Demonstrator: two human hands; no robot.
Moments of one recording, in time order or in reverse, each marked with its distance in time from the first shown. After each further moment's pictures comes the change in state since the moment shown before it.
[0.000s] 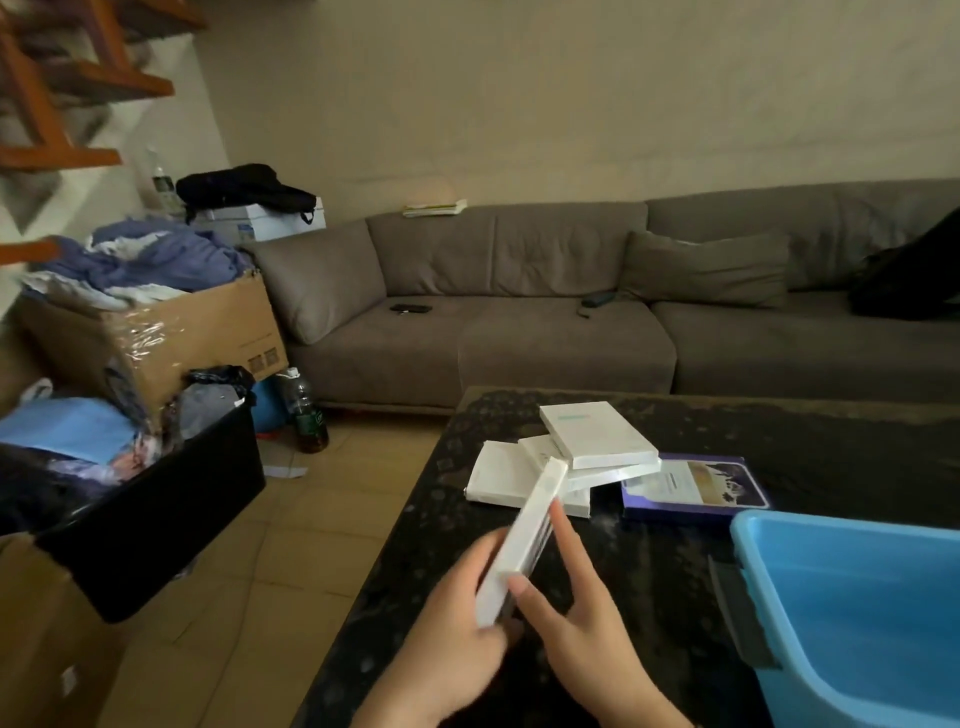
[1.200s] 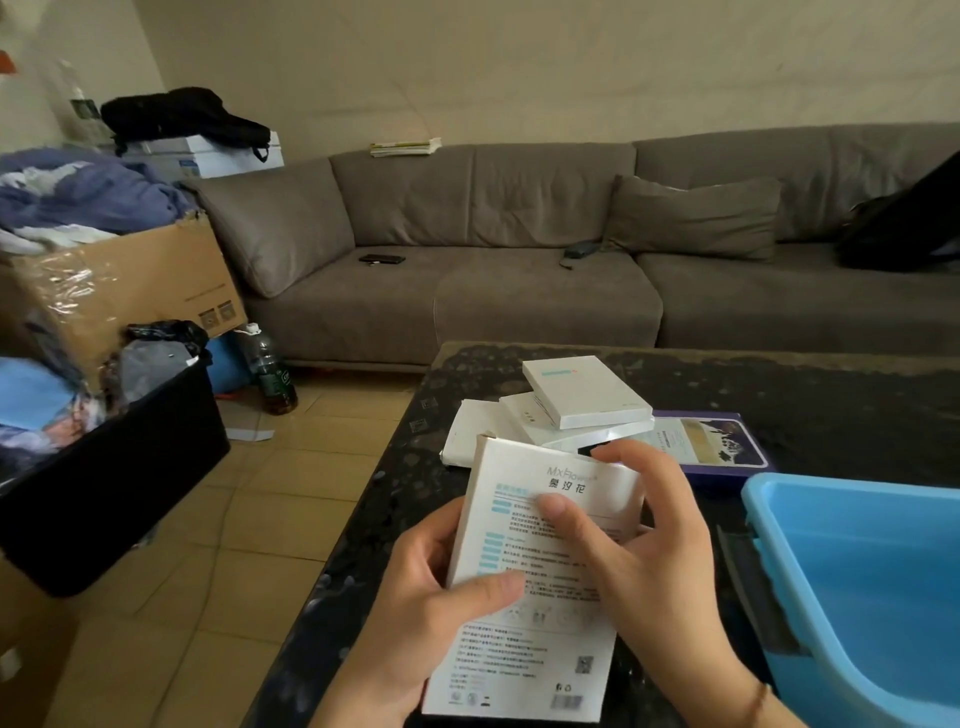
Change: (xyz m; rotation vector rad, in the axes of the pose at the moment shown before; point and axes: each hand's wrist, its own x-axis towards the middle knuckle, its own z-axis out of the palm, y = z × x) left_hand 0.007 -0.004 -0.009 -0.692 -0.137 0.182; right_hand 0.014 -0.016 -0.038 -0.187 0.452 -0.304
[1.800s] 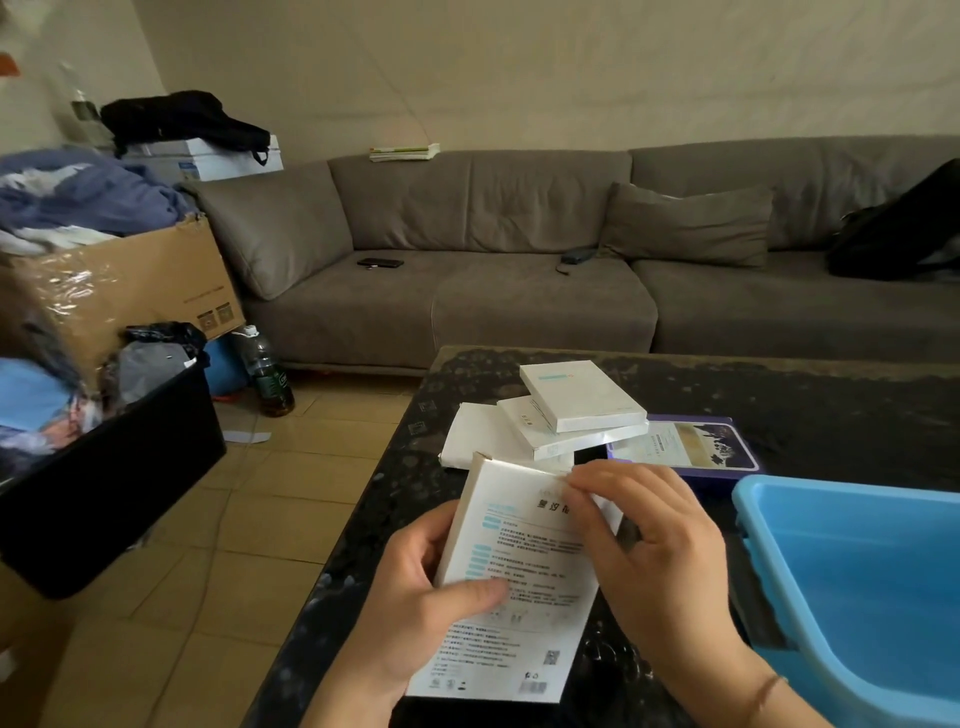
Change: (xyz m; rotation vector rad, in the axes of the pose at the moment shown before) left_hand -0.001 -0.002 -0.008 0.108 0.048 -0.016; right_hand 0.002 -0.002 -0.010 -0.379 0.018 -0.319
